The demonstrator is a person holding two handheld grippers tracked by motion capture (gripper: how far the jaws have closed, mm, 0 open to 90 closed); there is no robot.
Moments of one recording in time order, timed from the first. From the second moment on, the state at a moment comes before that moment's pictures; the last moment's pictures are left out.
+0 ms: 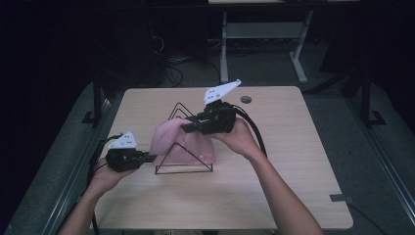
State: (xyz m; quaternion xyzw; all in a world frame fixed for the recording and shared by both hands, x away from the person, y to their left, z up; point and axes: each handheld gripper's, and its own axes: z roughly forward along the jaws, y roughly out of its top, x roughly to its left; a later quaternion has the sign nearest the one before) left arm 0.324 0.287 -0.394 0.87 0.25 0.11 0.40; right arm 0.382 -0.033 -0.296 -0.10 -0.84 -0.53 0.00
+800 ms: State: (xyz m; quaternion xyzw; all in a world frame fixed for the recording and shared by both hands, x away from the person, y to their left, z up) left arm 0.326 0.277 -0.386 0.87 0.24 0.08 0.42; right arm 0.379 -0.039 -0.307 -0.11 -0.85 -0.51 0.01
